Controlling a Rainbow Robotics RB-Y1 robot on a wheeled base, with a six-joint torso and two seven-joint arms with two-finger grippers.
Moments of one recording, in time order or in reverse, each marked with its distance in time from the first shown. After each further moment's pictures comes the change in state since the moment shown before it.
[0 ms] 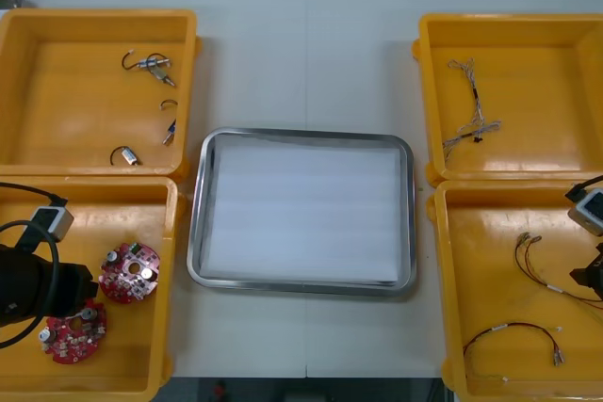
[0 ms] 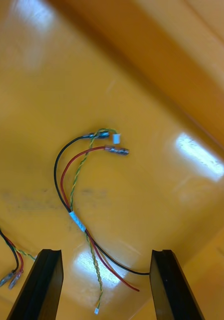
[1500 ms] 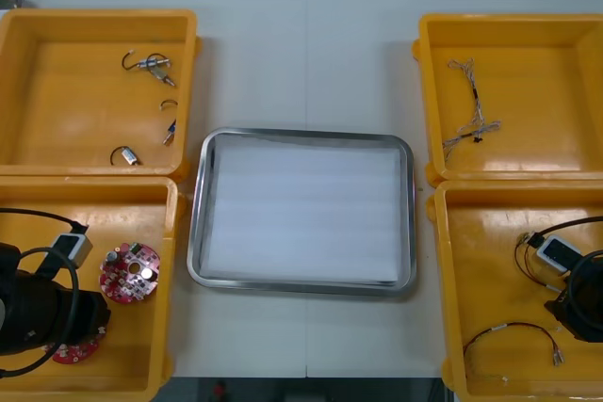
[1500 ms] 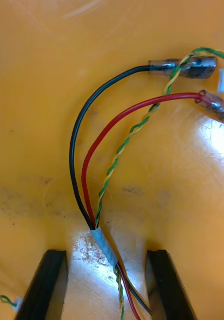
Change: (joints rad) right arm 0.000 -0.060 0.286 0.230 0.113 -0.298 0.050; left arm 0.047 0.007 -0.096 0.009 -0.047 -0.039 0.001
